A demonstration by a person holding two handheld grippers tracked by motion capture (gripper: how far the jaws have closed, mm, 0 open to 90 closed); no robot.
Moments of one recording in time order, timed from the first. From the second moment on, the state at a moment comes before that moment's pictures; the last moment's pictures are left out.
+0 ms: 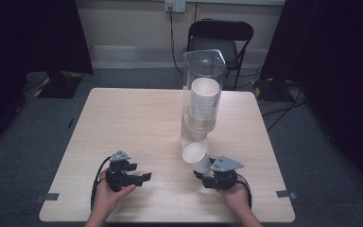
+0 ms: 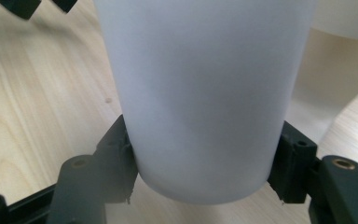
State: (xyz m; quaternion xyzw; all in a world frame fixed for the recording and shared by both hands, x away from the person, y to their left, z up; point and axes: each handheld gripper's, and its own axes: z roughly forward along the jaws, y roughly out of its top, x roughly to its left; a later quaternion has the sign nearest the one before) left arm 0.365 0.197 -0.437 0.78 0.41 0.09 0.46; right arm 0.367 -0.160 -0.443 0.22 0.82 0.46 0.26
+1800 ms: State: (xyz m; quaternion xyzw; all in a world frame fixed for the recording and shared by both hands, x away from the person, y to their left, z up) left arm 0.381 0.126 -0.359 0.79 0.39 0.00 0.47; right arm 0.358 -0.121 -0.450 0.15 0.84 0.44 0.27
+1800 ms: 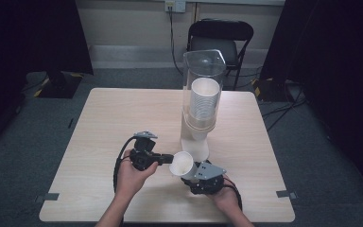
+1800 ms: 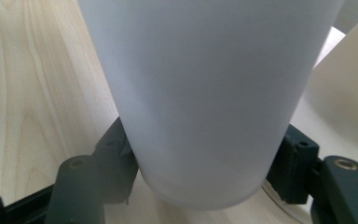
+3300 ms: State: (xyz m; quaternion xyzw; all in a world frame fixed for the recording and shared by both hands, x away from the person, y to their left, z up) left arm 0.422 0.228 -0.379 0.76 0.56 0.07 0.33; right arm 0.386 -0.164 -0.441 0.27 0.79 0.48 0.25
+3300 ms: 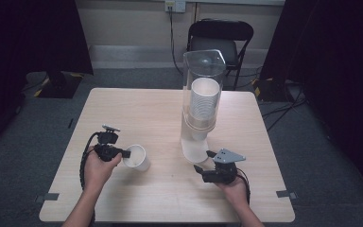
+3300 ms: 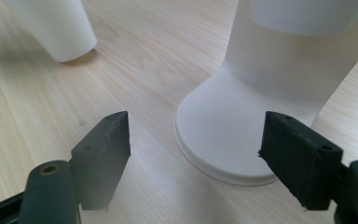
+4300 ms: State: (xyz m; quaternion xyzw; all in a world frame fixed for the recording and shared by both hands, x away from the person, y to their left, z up) left arm 0.400 0.248 -0.343 0.71 0.53 0.12 0.45; right arm 0.385 -0.174 -0.440 0.28 0.80 0.47 0.25
